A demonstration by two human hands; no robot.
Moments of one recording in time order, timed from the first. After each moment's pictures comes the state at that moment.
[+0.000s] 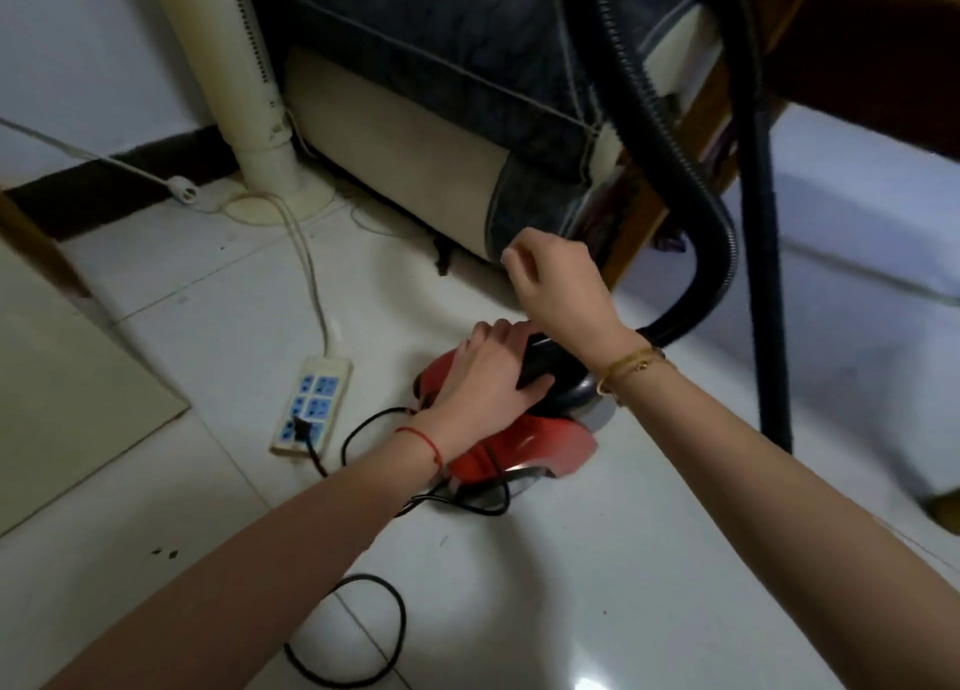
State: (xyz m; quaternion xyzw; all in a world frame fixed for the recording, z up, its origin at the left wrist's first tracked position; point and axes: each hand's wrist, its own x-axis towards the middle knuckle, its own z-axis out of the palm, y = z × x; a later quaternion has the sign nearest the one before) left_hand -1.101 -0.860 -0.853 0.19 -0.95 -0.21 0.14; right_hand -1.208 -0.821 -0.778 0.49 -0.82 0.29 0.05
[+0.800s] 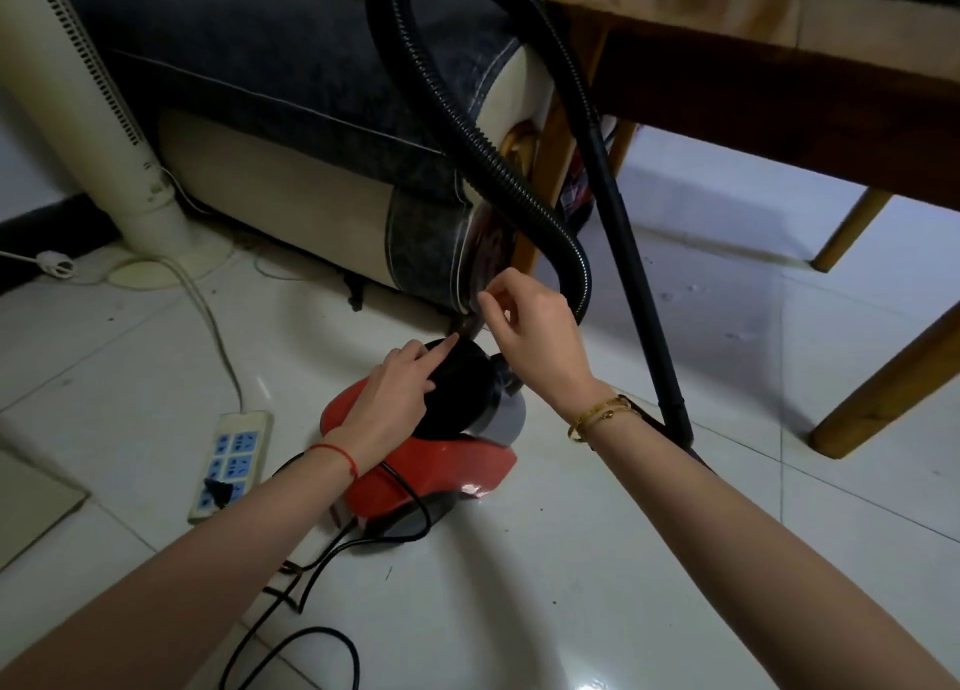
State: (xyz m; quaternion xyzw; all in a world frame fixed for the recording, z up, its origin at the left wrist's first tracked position) left_hand -1.119 -0.866 -0.871 0.11 -0.96 -0.23 0.09; right_hand -1.218 -0.719 -0.783 0.41 -0.83 0.36 0.13
